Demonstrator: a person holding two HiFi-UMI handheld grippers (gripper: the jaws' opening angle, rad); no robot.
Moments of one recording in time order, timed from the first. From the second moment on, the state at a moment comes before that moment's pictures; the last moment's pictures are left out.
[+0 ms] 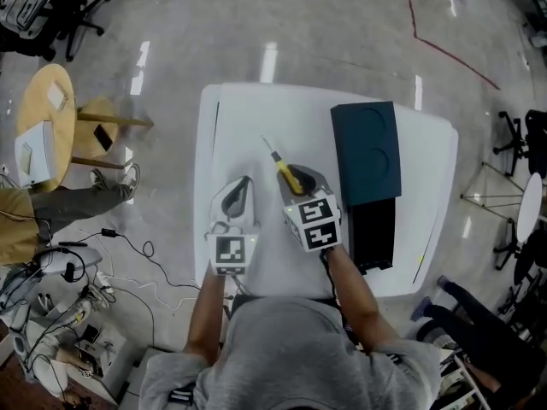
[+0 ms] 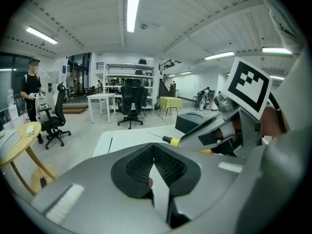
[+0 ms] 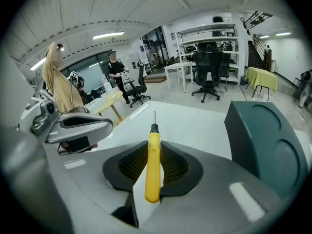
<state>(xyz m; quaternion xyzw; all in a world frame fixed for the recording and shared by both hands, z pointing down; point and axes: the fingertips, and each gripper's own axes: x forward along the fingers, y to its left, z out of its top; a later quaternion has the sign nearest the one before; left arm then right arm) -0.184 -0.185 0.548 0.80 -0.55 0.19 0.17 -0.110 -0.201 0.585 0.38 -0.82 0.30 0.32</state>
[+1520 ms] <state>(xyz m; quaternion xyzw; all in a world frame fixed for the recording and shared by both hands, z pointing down) -0.185 -0.207 0.612 0.80 -0.52 0.21 0.20 -0.129 -0.228 0.638 0.35 -0.81 0.33 0.32</state>
